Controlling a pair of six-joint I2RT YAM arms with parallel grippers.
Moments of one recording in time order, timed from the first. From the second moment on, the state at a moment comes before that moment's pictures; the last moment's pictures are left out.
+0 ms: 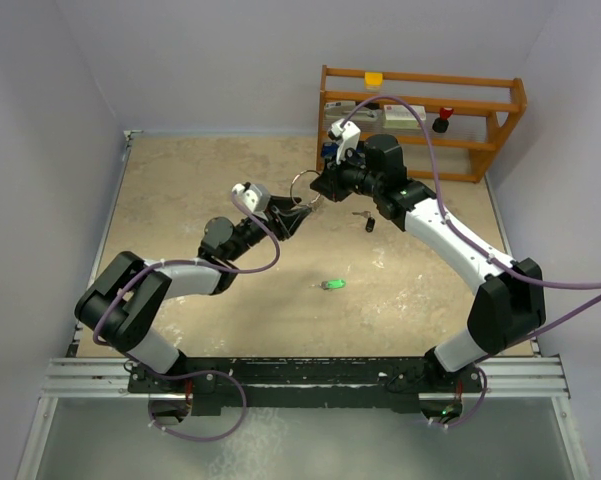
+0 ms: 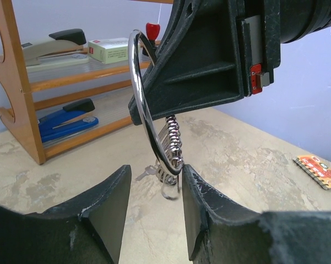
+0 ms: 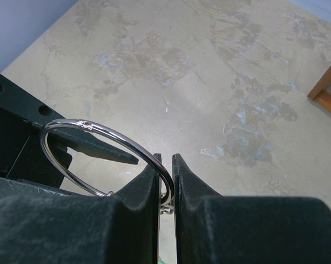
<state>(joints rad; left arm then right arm) -0.57 1.57 0.59 1.24 0.33 -0.25 0.49 1.54 1.30 -0.14 -0.39 0.08</state>
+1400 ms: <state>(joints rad) -0.57 1.57 0.61 1.18 0.36 -0.23 0.49 1.55 1.31 -0.17 -0.41 0.06</state>
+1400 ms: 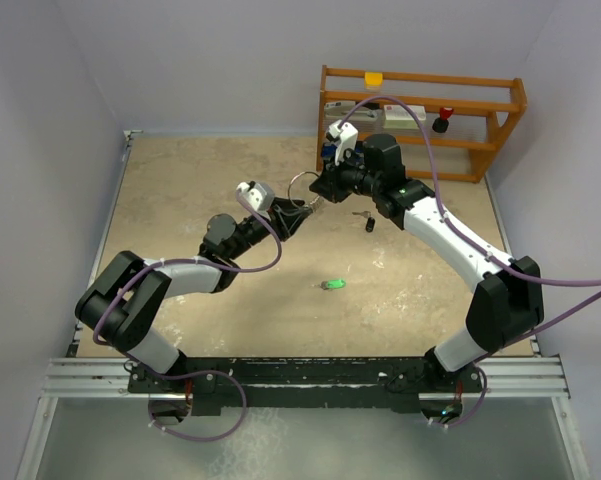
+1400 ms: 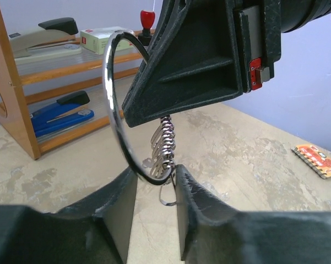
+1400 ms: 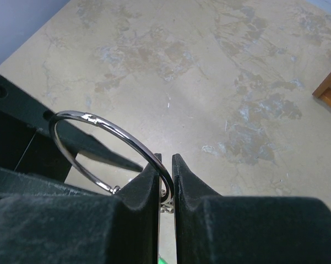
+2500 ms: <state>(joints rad) -0.57 1.57 0.63 1.12 0.39 -0.23 0.48 1.58 1.34 -0.19 -0.43 0.02</state>
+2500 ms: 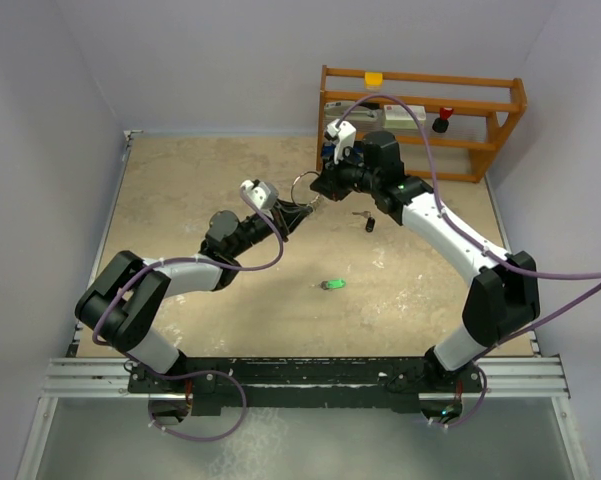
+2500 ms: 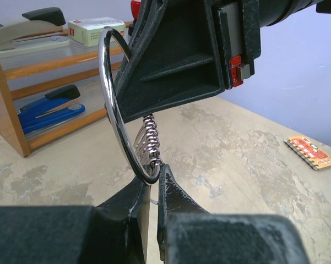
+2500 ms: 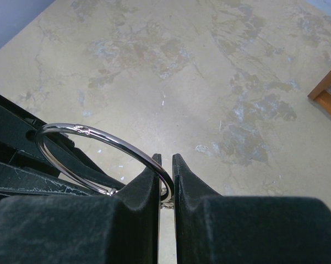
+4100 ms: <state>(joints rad) -0.57 1.57 0.64 1.07 0.37 -0.23 0.46 1.61 1.35 -0.18 -0.47 -0.02</state>
